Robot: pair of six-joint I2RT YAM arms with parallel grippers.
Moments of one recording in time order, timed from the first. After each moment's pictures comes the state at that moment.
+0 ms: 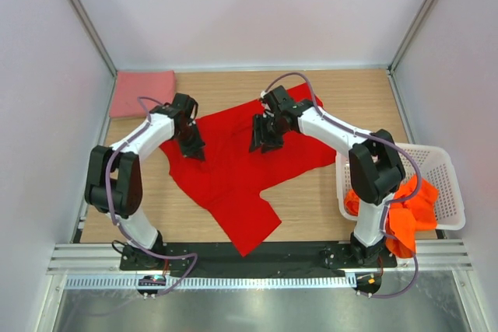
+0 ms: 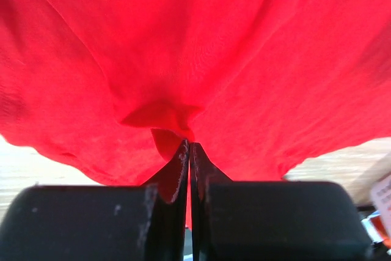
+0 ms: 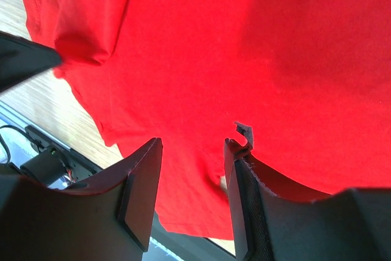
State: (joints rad) left arm -0.27 1.70 1.21 -0.81 0.15 -0.62; right arm 0.59 1.87 1.45 -0.64 -0.31 0.54
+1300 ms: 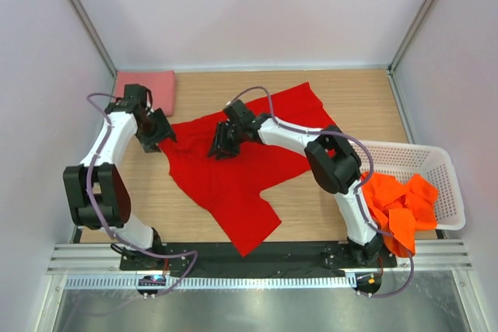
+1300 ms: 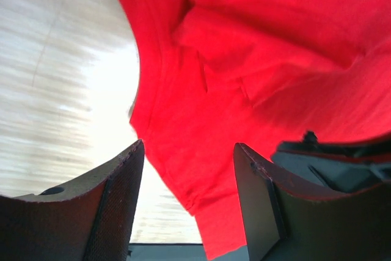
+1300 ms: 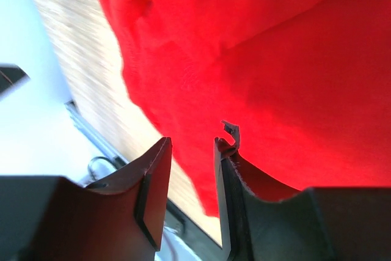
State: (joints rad) left arm 0.05 1.60 1.29 -0.87 0.12 -0.50; right arm 0.77 2.18 1.67 -0.36 -0.38 0.91
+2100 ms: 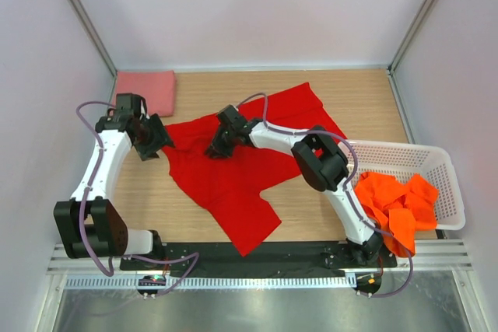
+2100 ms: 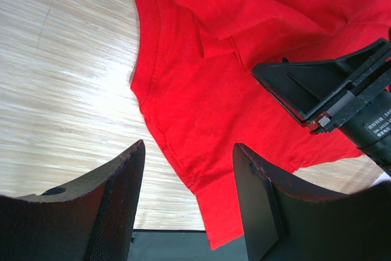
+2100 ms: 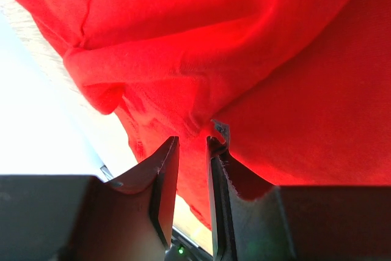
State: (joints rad) left arm 0.05 1.35 1.15 -0.90 0.14 -0.50; right arm 0.81 2.31 1.74 -0.30 -0.22 1.21
